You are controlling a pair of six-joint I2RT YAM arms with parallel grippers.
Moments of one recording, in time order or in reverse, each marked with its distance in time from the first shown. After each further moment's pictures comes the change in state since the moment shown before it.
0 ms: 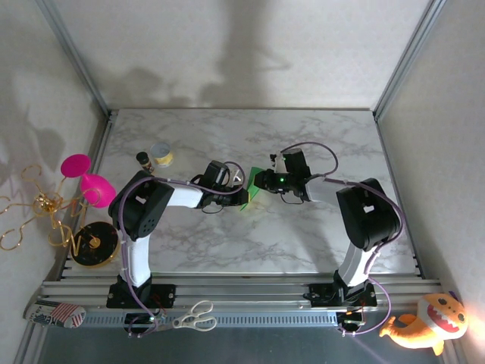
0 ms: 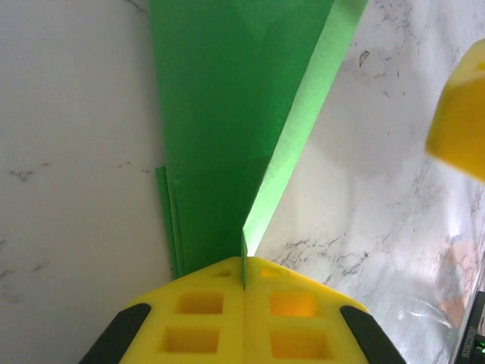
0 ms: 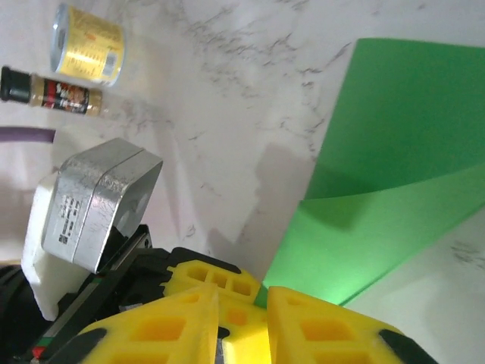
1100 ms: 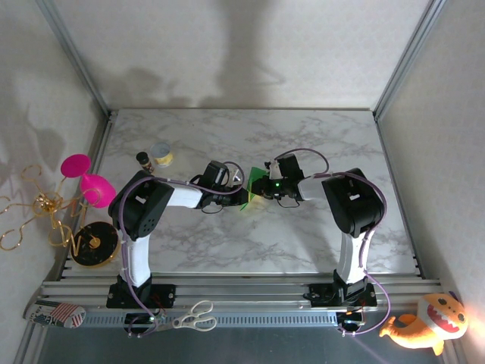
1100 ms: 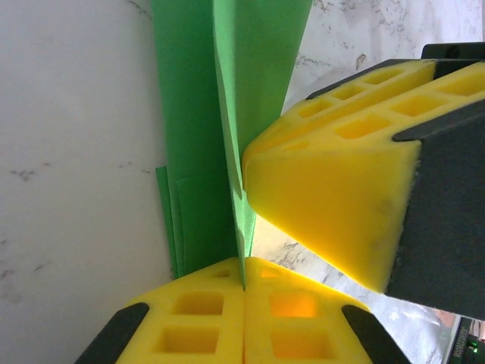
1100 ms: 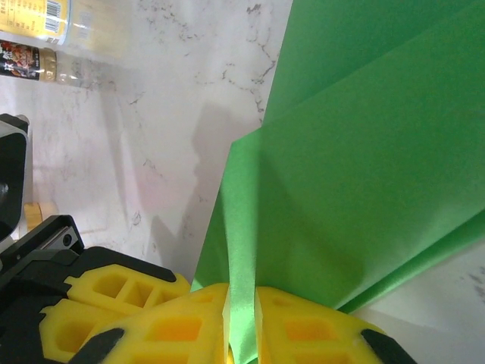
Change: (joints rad) left arm 0.005 0.002 -0.008 0.021 0.013 -0.014; right arm 0.006 0.158 0.034 0.026 -0.048 -0.018
